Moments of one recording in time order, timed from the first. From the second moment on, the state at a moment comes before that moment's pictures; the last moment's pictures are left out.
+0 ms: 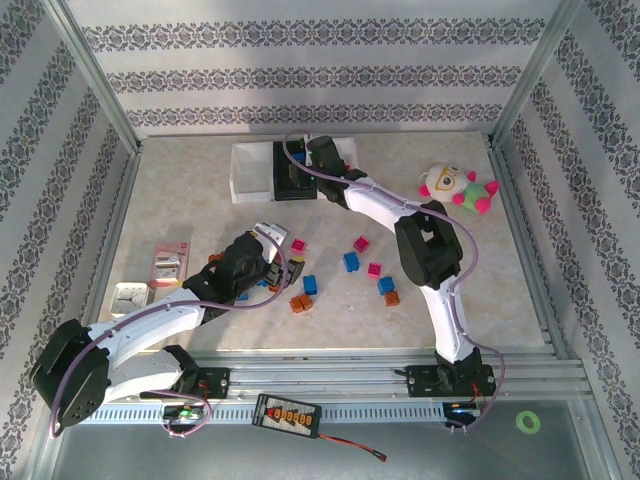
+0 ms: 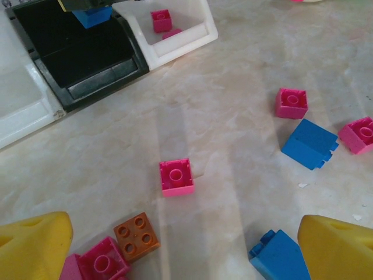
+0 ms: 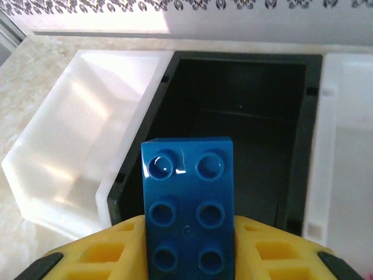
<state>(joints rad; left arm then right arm) -0.69 1.12 0.57 0.03 -0.17 -0.06 0.55 2.24 1.80 -0.12 -0.01 0.34</state>
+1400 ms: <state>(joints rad) -0.09 1.41 0.84 -0.58 -0.20 -0.77 0.66 1.66 1.19 -0.07 -0.21 0.26</state>
